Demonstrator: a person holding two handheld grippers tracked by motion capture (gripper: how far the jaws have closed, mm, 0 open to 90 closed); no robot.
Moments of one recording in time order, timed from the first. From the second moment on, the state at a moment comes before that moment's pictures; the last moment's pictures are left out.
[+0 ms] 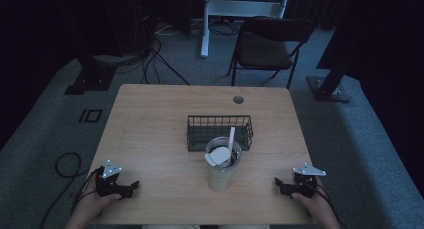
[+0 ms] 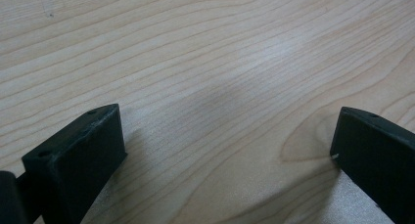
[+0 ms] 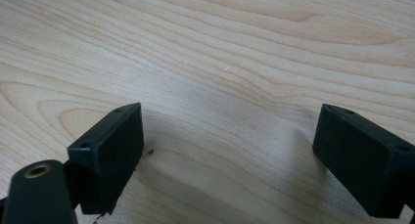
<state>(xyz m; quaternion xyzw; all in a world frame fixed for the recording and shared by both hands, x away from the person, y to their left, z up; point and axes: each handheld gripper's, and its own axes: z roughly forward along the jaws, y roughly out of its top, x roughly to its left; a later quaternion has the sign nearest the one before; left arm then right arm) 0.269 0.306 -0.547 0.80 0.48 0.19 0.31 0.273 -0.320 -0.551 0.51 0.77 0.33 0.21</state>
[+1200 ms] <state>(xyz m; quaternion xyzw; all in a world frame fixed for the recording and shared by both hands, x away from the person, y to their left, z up) 0.266 0.275 -0.545 0.83 0.41 0.18 0.34 0.274 -0.304 -0.543 0.48 0.77 0.37 0.20</state>
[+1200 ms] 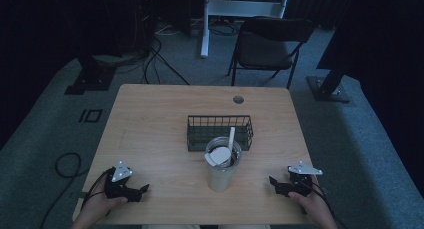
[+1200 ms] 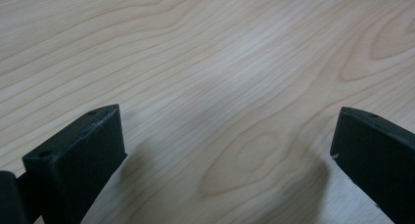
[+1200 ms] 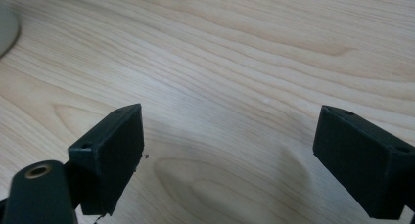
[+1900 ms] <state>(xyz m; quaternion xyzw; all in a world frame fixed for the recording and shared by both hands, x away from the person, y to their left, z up) 0.273 0.219 -0.540 0.83 0.34 0.16 0.40 0.274 -0.265 -0.532 0.41 0.79 0.42 0.18</state>
